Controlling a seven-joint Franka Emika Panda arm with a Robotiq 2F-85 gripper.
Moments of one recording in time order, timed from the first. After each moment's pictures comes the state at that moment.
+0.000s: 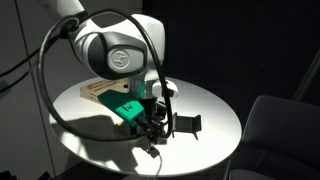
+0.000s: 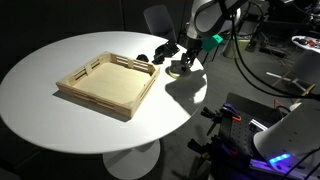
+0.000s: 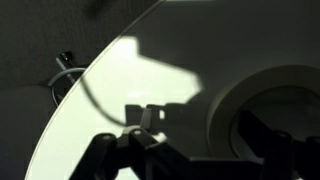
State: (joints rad) arm -0.18 0.08 -0.18 -2.43 -0.03 2.52 -0.13
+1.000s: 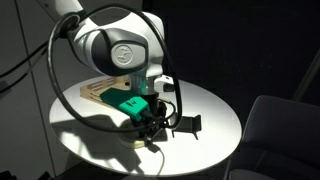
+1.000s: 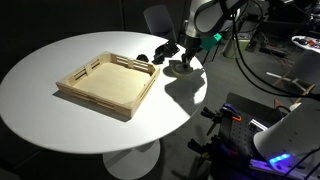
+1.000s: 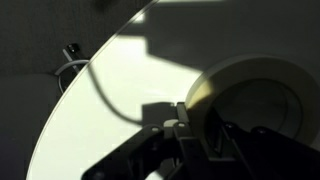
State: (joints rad) arm -0.18 0.07 -0.18 -2.42 -0.10 2.53 -0.12
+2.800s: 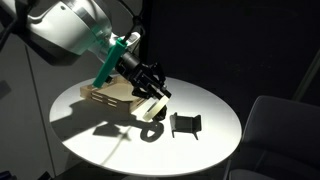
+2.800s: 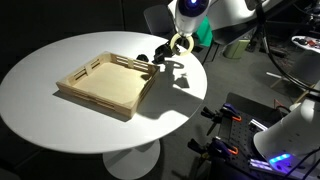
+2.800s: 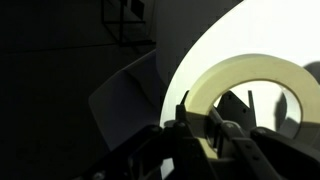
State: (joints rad) arm -0.06 -0.07 -0.03 -2.41 -1.42 2.21 0.69
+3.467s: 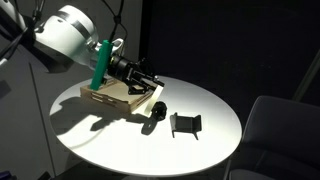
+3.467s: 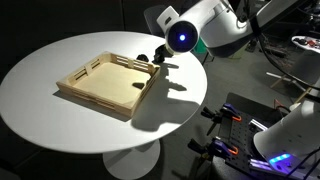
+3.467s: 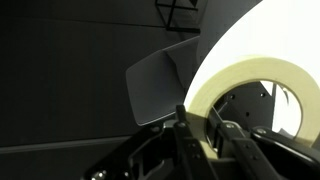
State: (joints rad) arm 0.04 0.00 0.04 -2.41 -1.62 1.98 0.78
